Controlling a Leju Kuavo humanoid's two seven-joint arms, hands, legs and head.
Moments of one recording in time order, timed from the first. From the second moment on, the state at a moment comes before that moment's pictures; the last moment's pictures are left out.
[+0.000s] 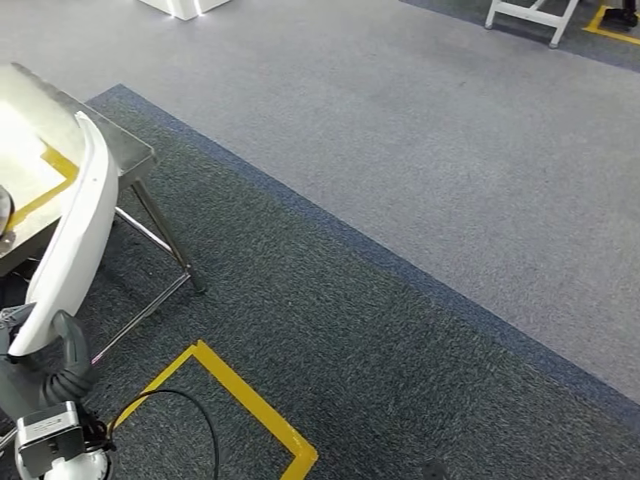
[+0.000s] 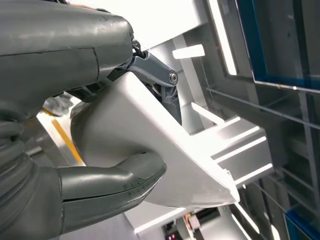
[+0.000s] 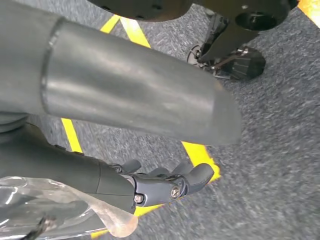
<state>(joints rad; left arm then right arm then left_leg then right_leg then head) 0.06 -0.11 -0.07 -1.74 -0.42 0.69 -0.57 -0.03 0.11 -0.79 -0.21 0.99 -0.08 -0.14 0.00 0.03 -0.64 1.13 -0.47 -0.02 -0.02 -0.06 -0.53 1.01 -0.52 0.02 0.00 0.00</state>
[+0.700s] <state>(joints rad) 0.05 -0.10 -0.06 -1.77 -0.44 0.69 -0.59 -0.03 0.11 -0.79 -0.21 1.00 -0.07 -0.14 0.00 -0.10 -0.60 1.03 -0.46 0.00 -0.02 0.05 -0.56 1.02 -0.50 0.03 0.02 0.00</state>
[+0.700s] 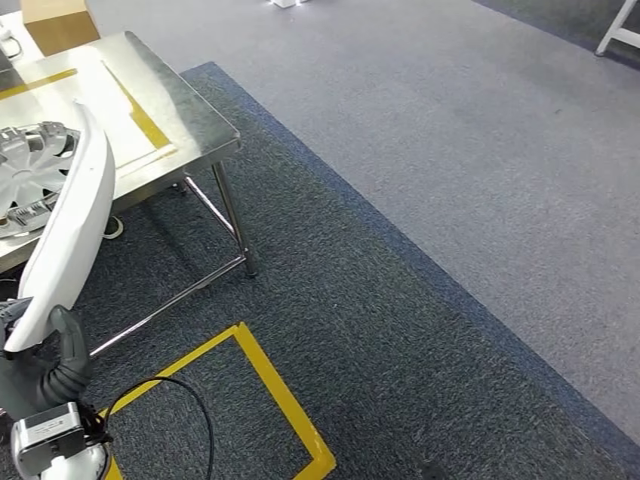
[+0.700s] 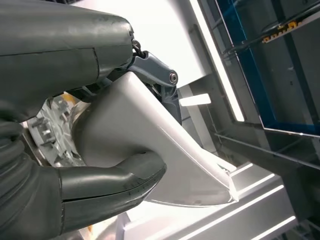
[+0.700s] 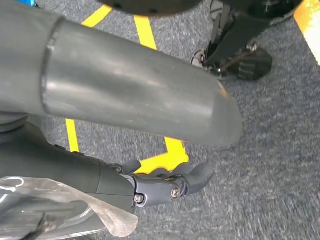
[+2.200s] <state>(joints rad) 0.08 -0.11 -0.03 -1.80 -0.38 0.69 -0.59 -0.04 0.12 -0.82 -0.21 1.01 -0.08 -0.14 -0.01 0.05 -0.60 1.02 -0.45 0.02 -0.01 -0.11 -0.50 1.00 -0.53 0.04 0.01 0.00</state>
